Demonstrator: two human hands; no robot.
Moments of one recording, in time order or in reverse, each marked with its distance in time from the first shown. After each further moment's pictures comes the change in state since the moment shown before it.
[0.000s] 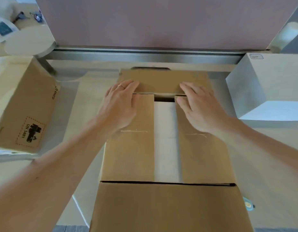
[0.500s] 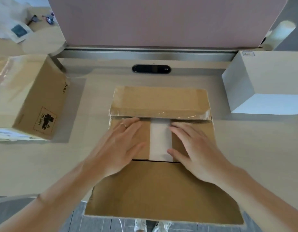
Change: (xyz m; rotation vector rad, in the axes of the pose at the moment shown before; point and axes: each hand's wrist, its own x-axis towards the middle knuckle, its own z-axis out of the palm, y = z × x) left_hand -0.146 0.025 -0.012 -0.024 -0.185 0.158; right_hand -0.145 -0.023 0.005 0.140 -0.140 -0.177
